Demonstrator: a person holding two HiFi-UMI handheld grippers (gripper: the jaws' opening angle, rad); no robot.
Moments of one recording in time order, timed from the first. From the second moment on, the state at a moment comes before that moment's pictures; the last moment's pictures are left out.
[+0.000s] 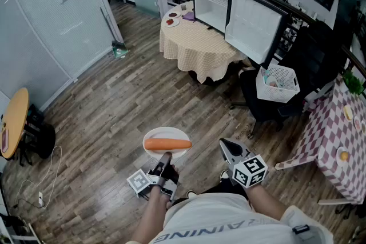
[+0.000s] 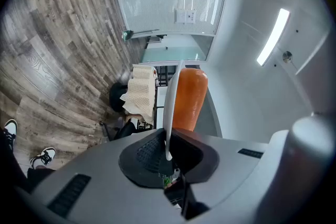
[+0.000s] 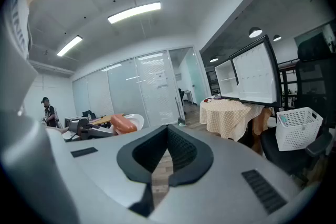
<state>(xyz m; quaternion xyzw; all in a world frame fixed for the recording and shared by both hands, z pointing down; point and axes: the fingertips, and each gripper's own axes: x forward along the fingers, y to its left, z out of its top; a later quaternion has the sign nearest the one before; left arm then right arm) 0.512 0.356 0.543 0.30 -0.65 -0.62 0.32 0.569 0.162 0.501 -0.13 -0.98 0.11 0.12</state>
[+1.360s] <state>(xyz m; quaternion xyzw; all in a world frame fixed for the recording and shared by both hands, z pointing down) 0.471 0.384 0.560 0.28 -0.64 -0.64 0.32 0.523 0.203 0.524 -0.17 -0.96 0.15 0.16</state>
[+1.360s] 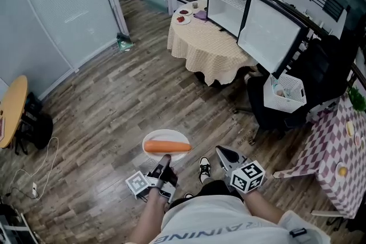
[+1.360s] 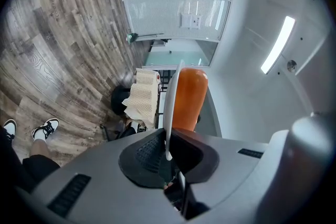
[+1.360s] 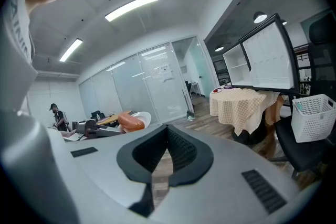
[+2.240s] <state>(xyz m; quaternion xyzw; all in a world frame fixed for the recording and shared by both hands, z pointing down) 0.282 0.281 0.539 0.25 -0.67 -0.63 0.30 0.319 0.093 0.526 -0.23 -0.94 0.17 0.17</state>
